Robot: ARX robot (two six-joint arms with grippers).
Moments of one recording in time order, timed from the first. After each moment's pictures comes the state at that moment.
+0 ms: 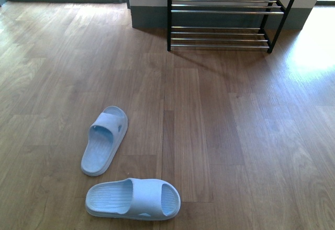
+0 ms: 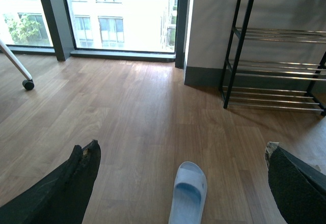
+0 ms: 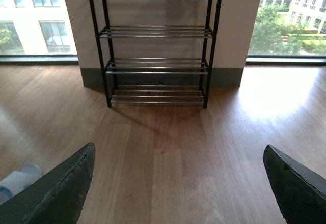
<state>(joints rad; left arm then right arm) 0.00 0.02 0.01 0.00 0.00 0.00 0.00 0.00 0.02 0.00 0.00 0.00</state>
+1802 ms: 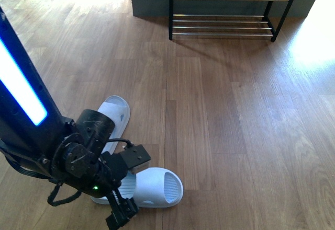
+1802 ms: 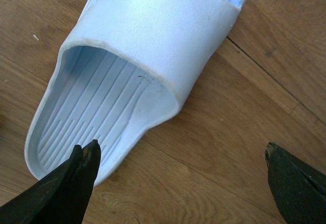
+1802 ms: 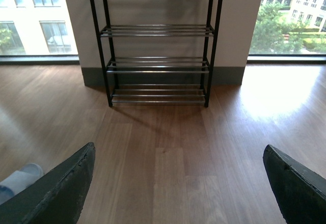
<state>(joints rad) -0.34 2.69 1.11 0.21 0.32 0.63 0.00 0.00 0.02 0.00 0.00 0.00</state>
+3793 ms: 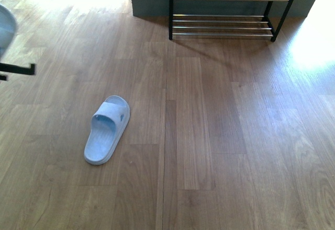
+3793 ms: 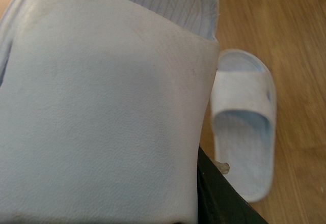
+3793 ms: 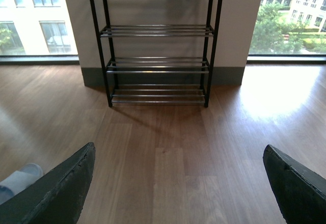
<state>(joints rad) -0.02 1.79 0.60 0.75 -0.32 0.16 0.00 0.00 0.02 0.00 0.00 0.00</state>
